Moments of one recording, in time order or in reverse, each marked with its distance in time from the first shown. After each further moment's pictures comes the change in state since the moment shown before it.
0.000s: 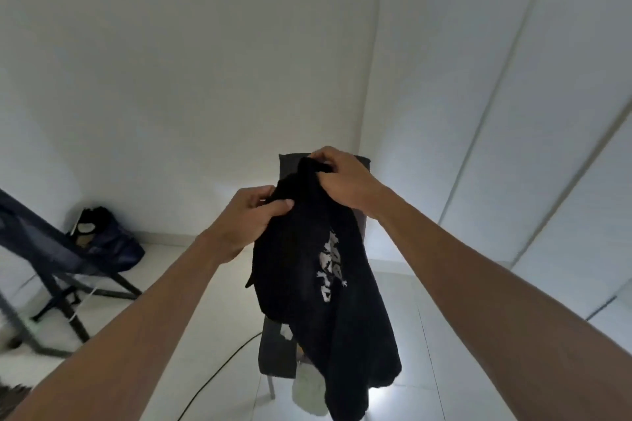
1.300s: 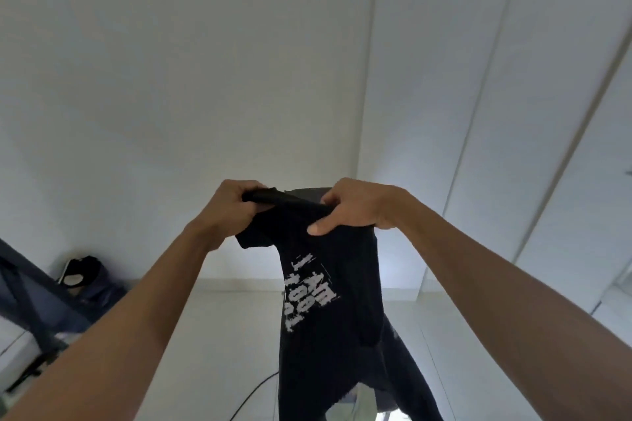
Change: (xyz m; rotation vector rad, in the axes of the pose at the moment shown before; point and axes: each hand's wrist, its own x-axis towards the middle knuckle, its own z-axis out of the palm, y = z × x) left_hand 0.001 0.050 -0.120 0.359 0.073 0.233; right_hand -0.021 -0.102 0.019 -0.157 -0.295 0.158
